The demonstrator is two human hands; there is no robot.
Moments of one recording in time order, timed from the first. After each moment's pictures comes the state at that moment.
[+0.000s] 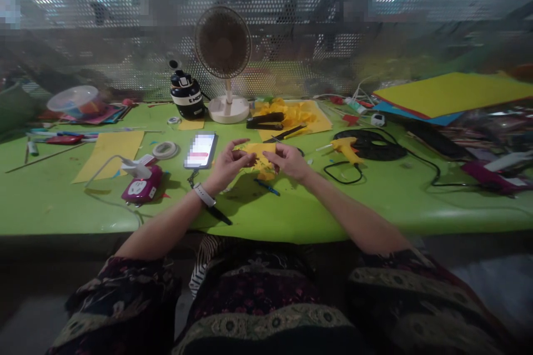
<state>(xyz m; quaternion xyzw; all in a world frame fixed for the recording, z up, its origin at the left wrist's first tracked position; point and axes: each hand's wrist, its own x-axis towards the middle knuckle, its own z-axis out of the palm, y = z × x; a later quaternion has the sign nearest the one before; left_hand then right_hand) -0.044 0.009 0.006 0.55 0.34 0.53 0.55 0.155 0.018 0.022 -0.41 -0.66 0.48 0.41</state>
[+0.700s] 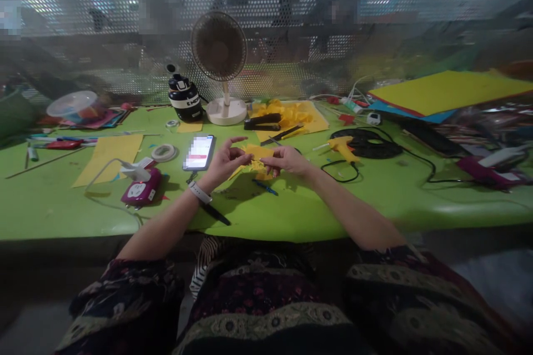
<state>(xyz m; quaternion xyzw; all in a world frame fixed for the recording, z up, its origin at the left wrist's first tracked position) -0.055 0.017 0.017 0.61 0.34 0.49 0.52 0.168 0.022 0.036 -0.40 -0.63 0.59 0.31</state>
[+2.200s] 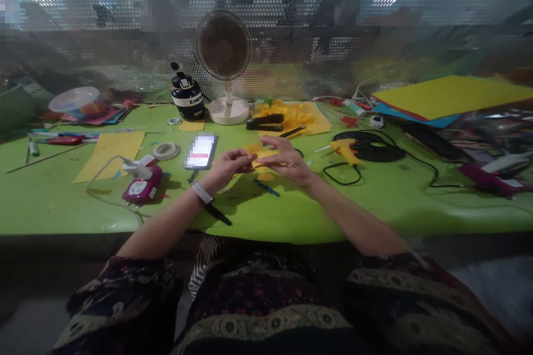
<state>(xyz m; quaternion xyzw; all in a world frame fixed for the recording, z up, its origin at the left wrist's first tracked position) -0.048 0.009 0.018 0.49 0.37 0.46 0.65 0.170 0.025 0.017 -0.24 -0.84 0.20 0.44</state>
